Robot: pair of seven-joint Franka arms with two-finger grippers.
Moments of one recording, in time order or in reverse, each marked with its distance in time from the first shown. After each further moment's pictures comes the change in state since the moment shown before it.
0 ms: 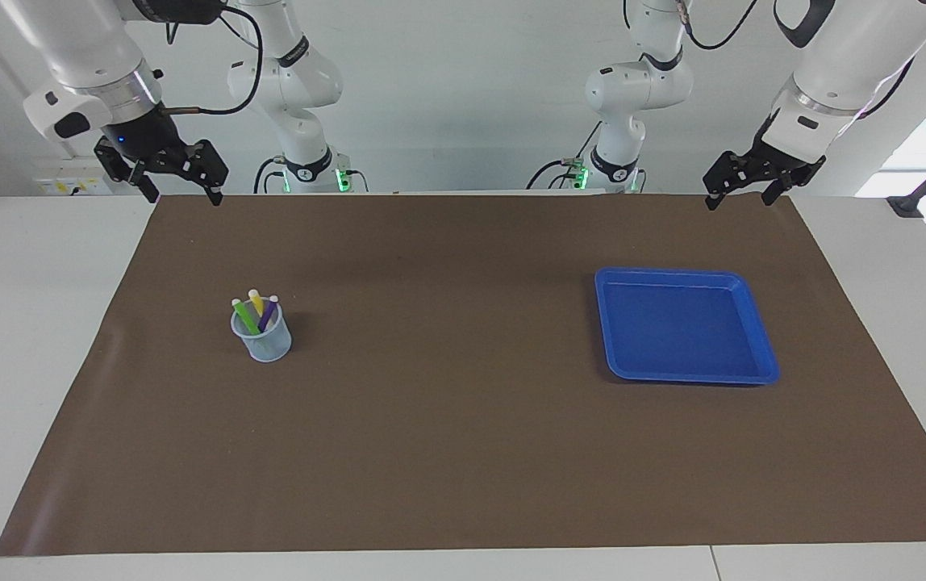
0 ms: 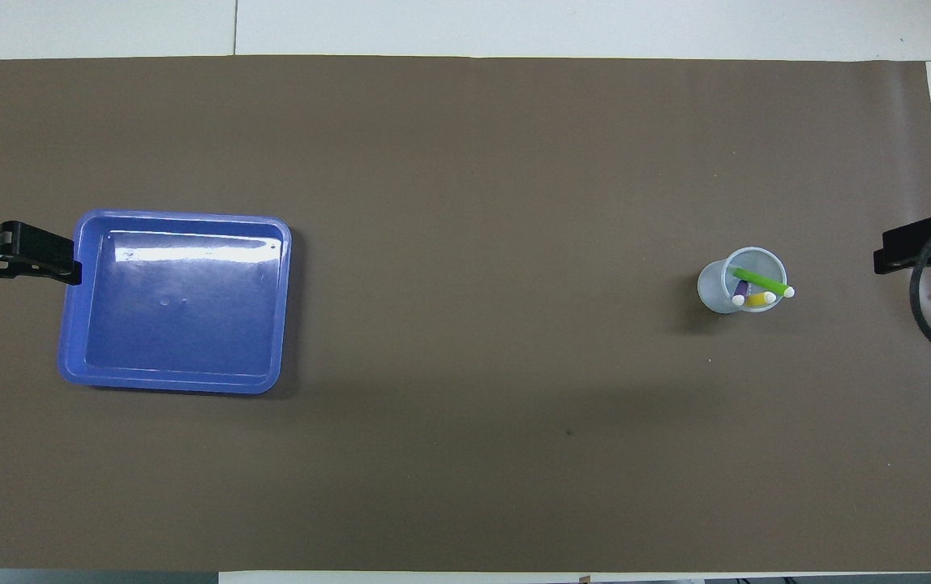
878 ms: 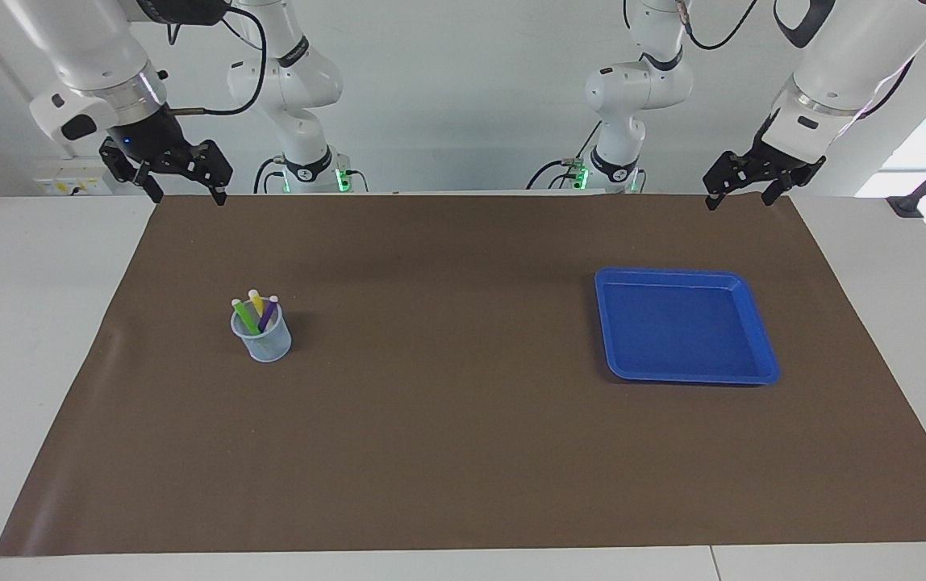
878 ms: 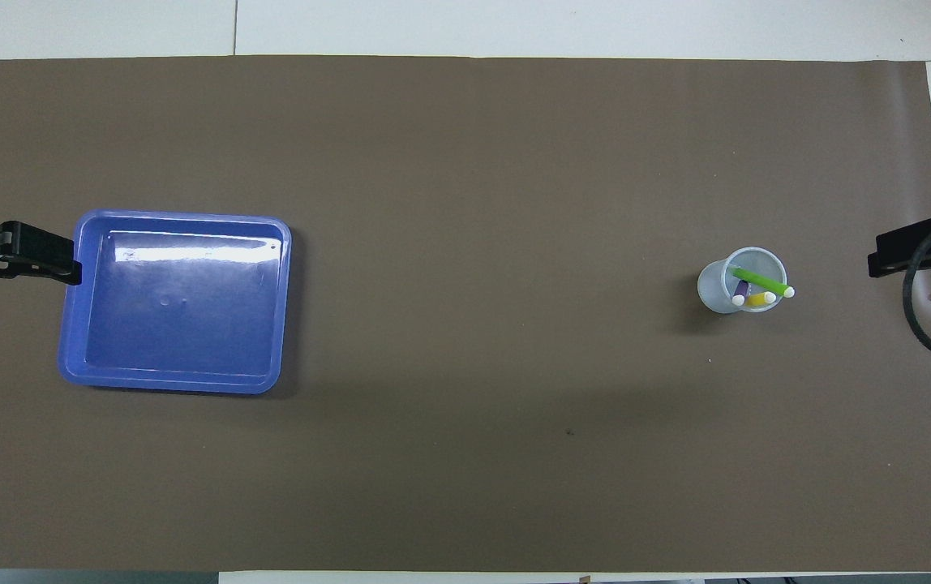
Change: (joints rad) left arm 0.000 0.000 0.000 0.000 0.000 0.000 0.000; right arm 0.004 -0.002 0.000 -0.011 0.000 0.007 0.000
